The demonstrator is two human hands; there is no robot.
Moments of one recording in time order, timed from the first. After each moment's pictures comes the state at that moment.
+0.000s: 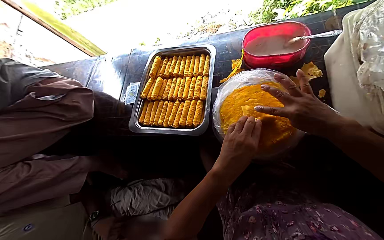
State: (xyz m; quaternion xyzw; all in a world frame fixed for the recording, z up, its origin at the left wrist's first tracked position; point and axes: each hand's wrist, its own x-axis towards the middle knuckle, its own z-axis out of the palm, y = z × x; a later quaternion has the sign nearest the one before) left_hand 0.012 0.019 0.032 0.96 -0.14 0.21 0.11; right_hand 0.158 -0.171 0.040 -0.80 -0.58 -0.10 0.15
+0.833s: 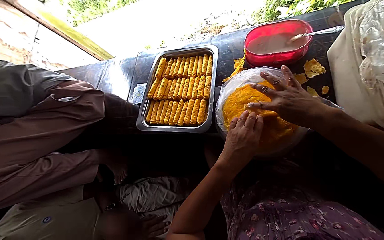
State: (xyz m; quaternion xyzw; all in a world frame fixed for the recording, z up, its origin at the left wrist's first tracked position) left_hand 0.017 0.020 0.026 0.97 -0.14 0.19 0.10; right_hand 0.163 -0.140 0.049 -0.81 -0.58 -0.07 0.09
